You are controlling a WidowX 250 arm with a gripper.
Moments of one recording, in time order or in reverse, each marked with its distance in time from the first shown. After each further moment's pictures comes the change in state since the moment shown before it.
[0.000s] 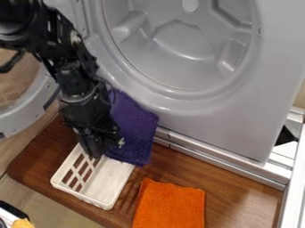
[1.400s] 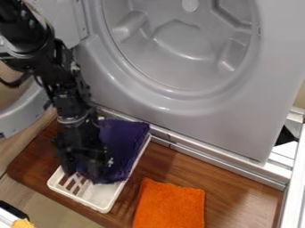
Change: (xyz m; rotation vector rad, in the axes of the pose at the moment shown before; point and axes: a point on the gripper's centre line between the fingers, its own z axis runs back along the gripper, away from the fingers) arm -0.020 0.014 -0.037 -0.030 0.170 0.104
